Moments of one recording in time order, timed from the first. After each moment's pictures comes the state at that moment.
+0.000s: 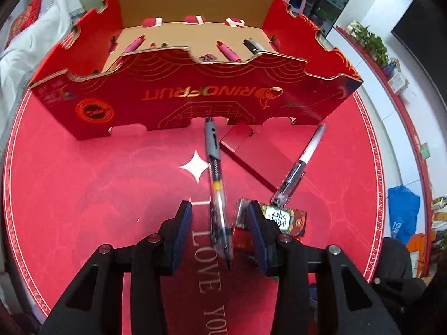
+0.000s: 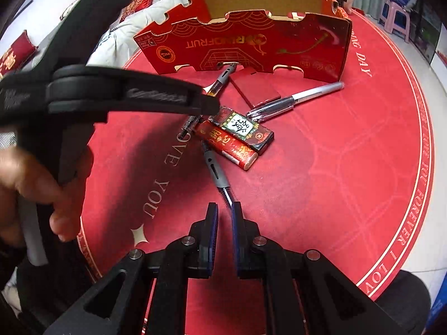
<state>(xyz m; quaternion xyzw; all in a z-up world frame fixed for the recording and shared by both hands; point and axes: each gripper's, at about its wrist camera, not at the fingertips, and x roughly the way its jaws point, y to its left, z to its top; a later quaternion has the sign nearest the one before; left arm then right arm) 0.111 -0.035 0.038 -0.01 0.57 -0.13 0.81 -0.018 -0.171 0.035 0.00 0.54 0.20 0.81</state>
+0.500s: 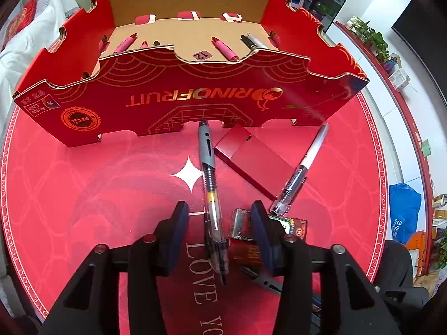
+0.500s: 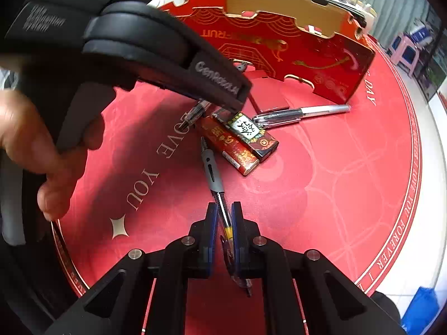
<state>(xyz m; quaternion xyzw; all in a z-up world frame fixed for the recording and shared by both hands) 0.119 -0.037 0.032 -0.01 0.58 -0.12 0.80 -0.019 -0.135 0.030 -0.11 0.53 0.20 0.82</state>
